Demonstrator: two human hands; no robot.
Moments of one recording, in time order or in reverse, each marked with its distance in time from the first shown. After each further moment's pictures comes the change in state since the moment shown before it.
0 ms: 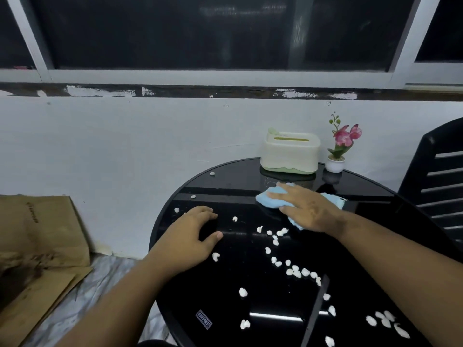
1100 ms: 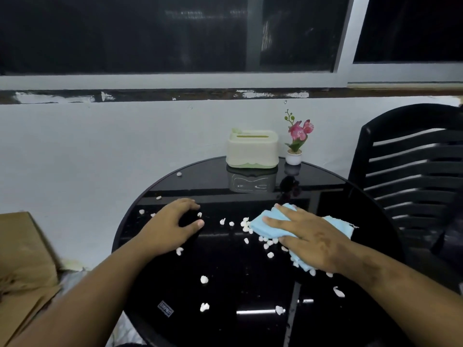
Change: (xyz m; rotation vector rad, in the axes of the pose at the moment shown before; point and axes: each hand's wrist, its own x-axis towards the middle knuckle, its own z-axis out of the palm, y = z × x) left_hand 0.031 0.009 0.019 -0.054 -0.032 0.100; right_hand -0.138 -0.022 -0.009 0.053 -0.023 0.122
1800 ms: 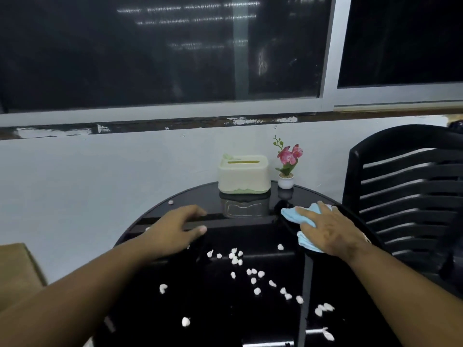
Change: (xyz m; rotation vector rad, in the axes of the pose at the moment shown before) left_hand 0.058 0.033 -0.016 0.016 -0.091 0.041; right_hand 0.048 0.092 -0.040 -0.178 0.175 0.433
